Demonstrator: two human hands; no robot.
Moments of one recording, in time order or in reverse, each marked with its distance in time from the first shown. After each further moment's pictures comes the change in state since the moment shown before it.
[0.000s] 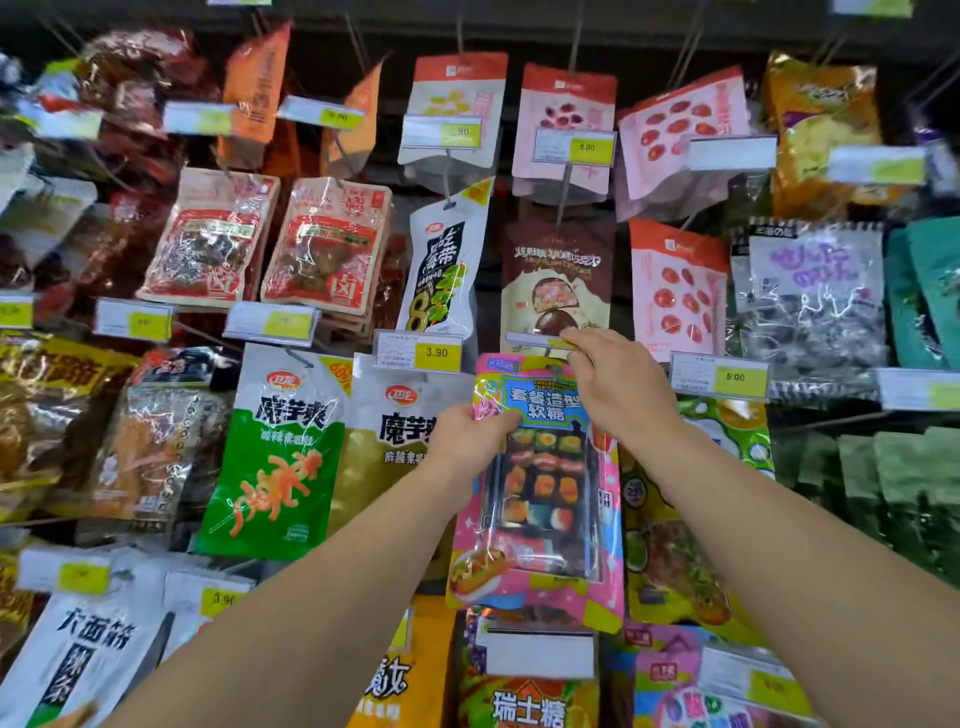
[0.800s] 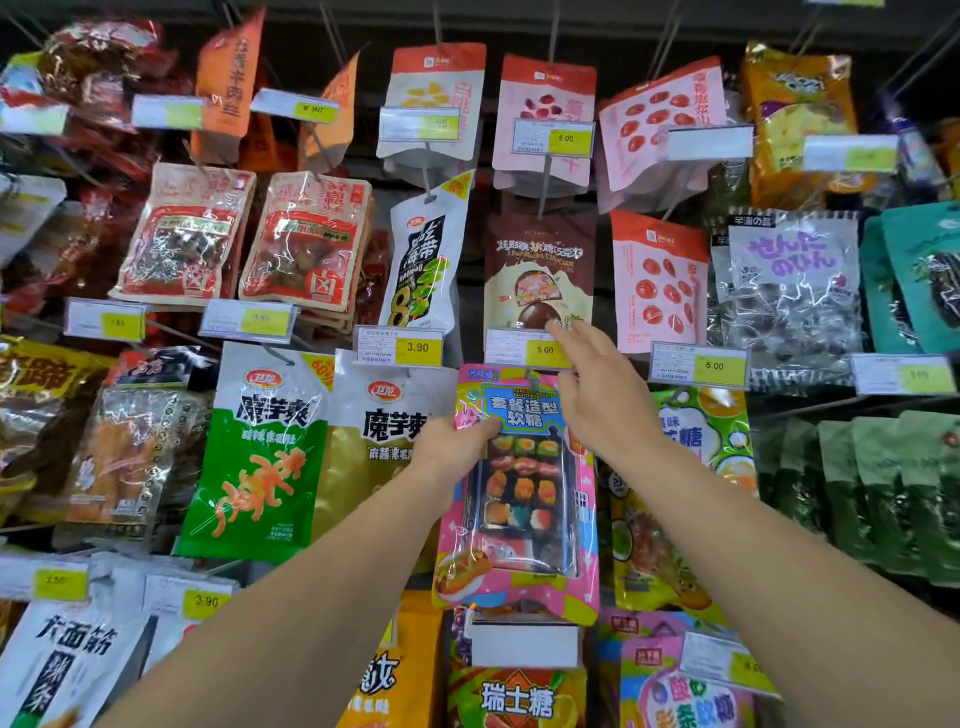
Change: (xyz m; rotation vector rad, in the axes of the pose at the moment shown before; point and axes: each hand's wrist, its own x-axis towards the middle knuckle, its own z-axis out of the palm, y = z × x) left_hand 0.012 -0.022 -0.001 0.044 0.031 -0.094; right_hand -0.022 0.005 0.006 0.020 0.022 -0.020
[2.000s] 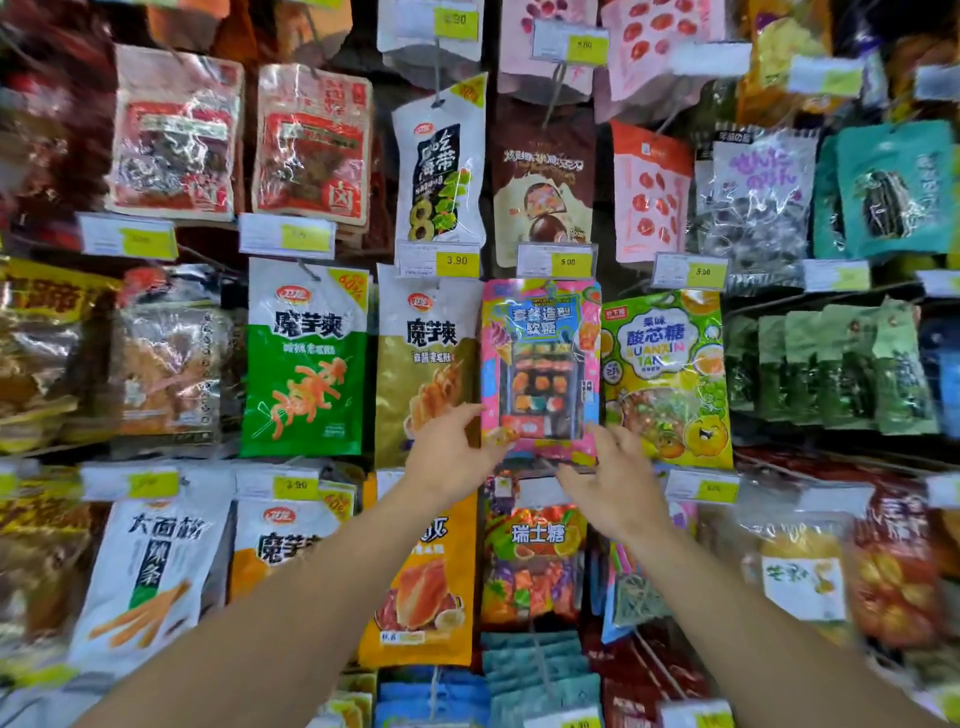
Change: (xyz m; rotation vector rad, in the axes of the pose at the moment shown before) left_hand -0.103 -0.044 -0.087 0.635 -0.236 0.234; right_hand -0.180 -0.057 0.027 -0.016 -0.399 0.582
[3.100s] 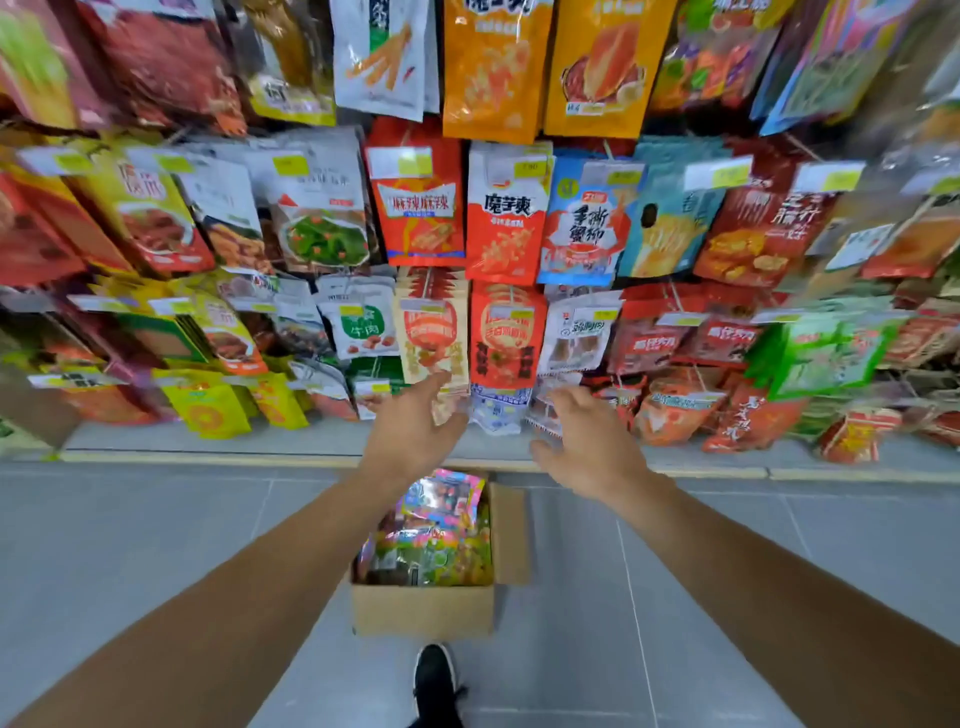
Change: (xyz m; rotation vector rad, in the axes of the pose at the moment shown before) left_hand -0.541 -0.210 -0.133 0.183 -0.462 -0.532; right_hand -0.535 -0.127 0.148 -0.139 -0.825 0.032
